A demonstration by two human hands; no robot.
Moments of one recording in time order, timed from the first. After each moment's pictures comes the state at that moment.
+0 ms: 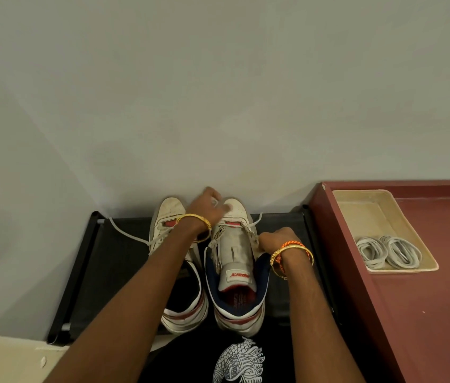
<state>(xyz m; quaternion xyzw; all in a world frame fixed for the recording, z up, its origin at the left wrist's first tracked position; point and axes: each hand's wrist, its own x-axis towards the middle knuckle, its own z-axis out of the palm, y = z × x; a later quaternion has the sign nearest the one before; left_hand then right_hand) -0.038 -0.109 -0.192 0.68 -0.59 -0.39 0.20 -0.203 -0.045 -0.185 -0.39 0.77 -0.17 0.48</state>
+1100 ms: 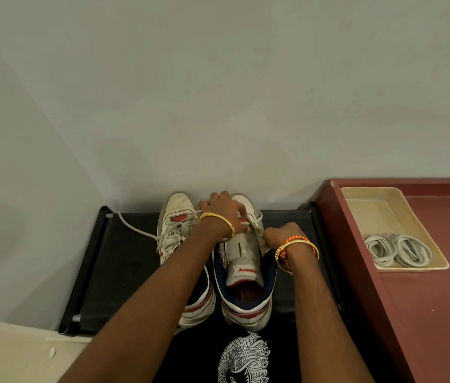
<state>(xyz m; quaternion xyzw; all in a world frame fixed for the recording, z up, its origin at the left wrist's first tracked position) -0.059 -0.093 -0.186 0.64 -0.75 -0.15 -0.03 -0.195 -0.039 -0.168 -0.40 0.77 -0.16 0.47</state>
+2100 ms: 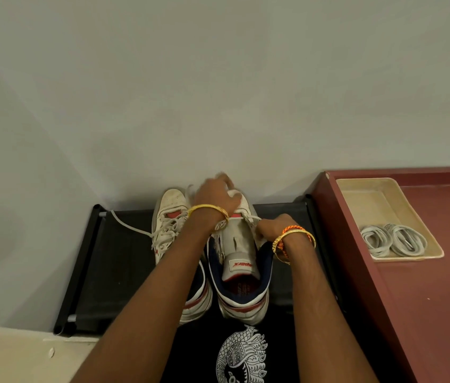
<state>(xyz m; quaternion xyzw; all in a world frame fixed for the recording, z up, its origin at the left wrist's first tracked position) -0.060 -0.090 -0.162 0.70 -0.66 -0.22 0.16 -0.196 -0.043 -0.165 -0.42 0.75 -0.14 0.50</state>
